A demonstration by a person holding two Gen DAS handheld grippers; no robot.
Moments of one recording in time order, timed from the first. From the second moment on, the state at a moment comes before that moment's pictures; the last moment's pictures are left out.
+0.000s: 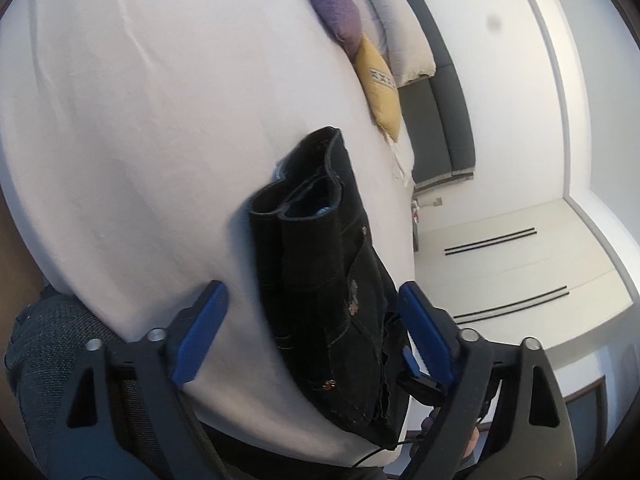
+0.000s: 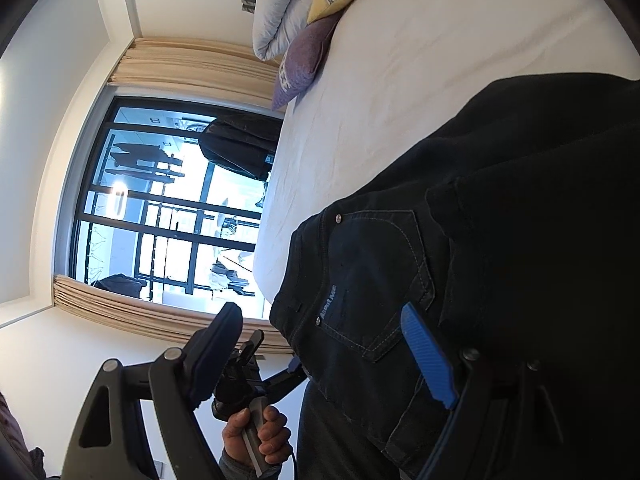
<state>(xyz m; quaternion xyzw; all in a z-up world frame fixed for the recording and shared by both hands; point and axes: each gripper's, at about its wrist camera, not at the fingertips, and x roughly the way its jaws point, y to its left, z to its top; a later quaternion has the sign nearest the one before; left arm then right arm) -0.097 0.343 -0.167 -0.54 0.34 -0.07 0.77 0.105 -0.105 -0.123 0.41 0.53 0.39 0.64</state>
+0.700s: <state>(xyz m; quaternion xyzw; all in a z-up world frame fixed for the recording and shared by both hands) -0.075 0.336 -0.198 -0.61 0.32 -0.09 0.71 0.105 -0.098 -0.135 0.38 0.55 0.38 0.64</state>
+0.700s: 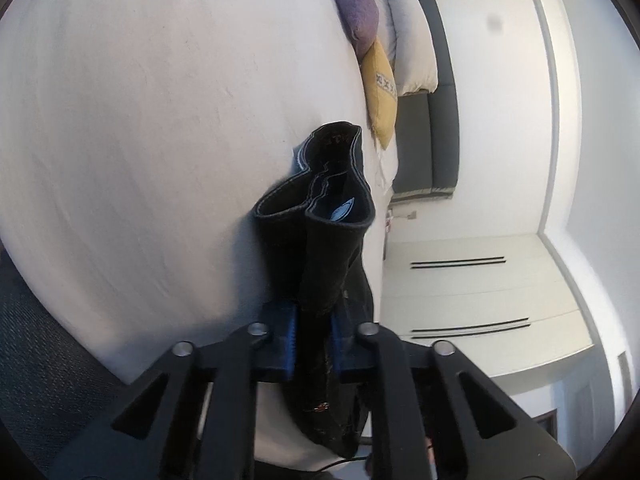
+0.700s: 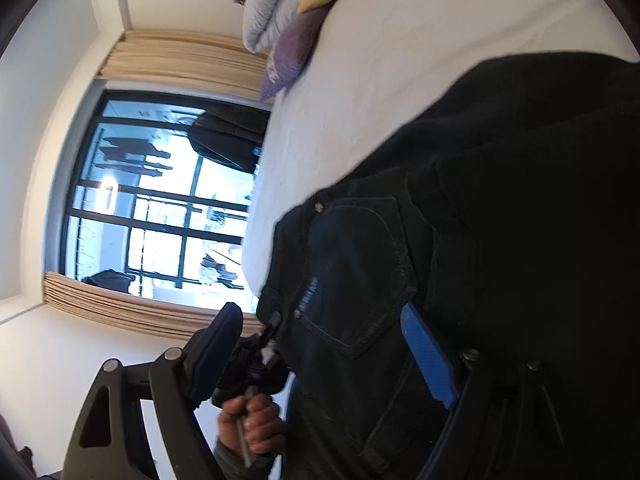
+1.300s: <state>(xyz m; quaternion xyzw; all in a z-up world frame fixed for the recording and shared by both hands) -0.035 0.095 -0.040 -0.13 0.36 -0.21 0.90 0.119 -0.146 -0.081 0.41 0.50 0.41 0.65</state>
